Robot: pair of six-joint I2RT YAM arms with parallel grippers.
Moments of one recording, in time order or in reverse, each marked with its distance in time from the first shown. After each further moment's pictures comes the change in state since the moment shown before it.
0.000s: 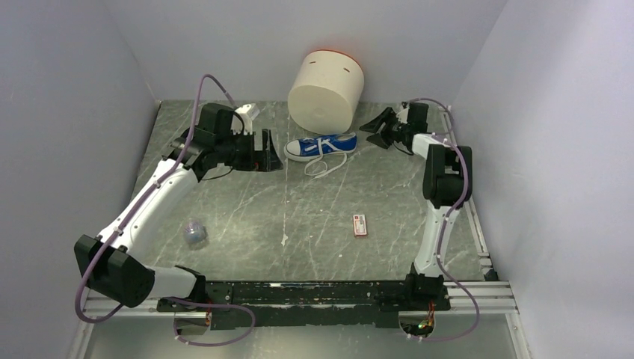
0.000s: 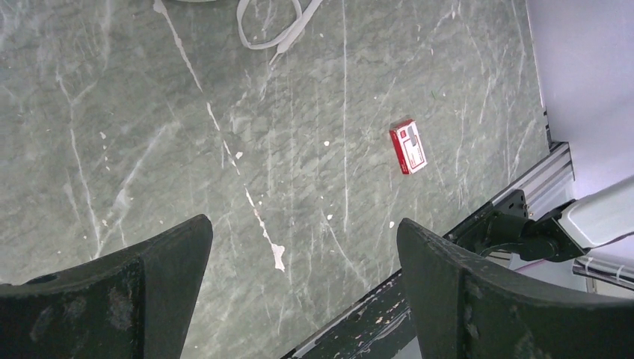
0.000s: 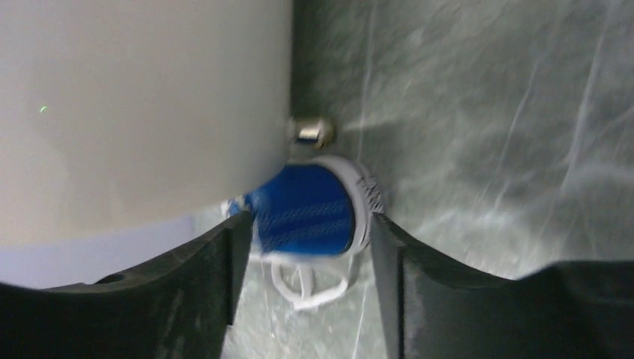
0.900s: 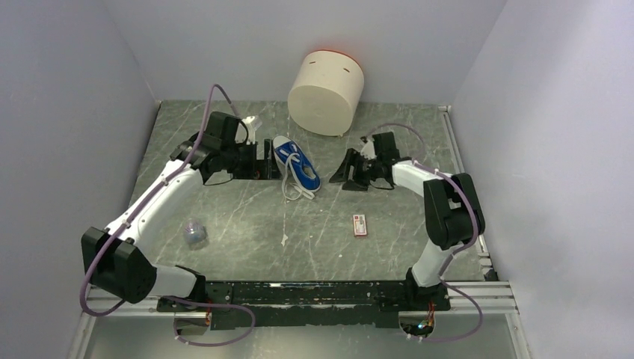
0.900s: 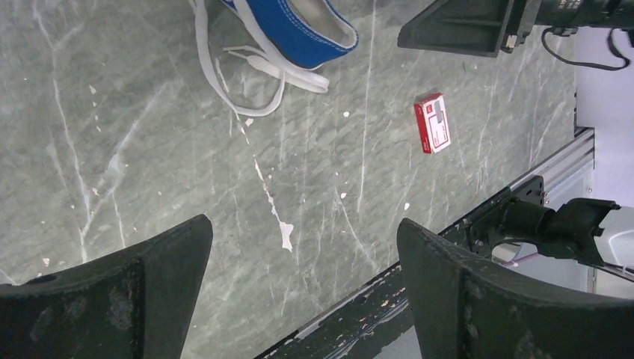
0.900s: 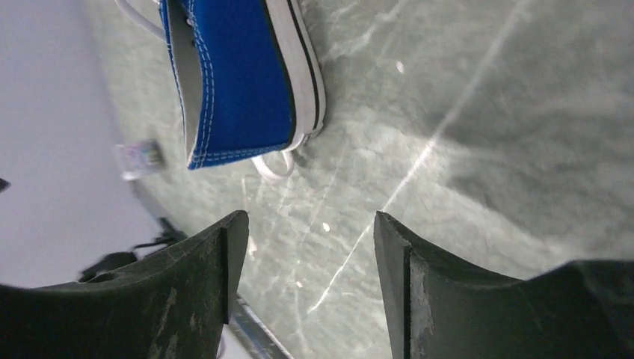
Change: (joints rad) left arm 0.000 0.010 -0.067 -0.020 -0.004 0.003; right arm 0.277 -0.438 -0.530 -0.148 0.042 -0.128
